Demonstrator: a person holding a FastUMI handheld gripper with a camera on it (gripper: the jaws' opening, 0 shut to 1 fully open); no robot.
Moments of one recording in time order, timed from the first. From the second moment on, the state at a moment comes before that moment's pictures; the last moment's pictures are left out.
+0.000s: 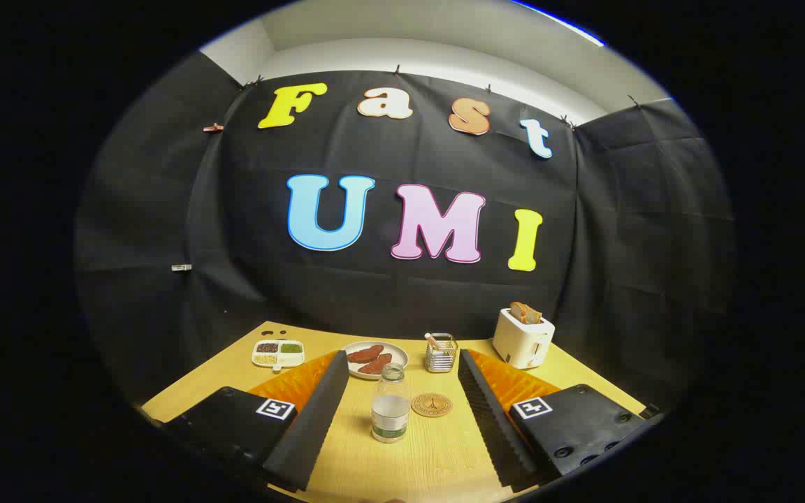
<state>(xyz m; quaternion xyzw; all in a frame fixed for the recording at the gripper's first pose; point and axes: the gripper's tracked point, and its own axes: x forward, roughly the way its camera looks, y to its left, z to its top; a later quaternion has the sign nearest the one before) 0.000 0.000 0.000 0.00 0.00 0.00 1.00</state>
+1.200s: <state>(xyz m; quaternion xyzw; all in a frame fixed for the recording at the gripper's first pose) 0.010 0.015 -0.047 0.03 0.04 -0.01 1.00</state>
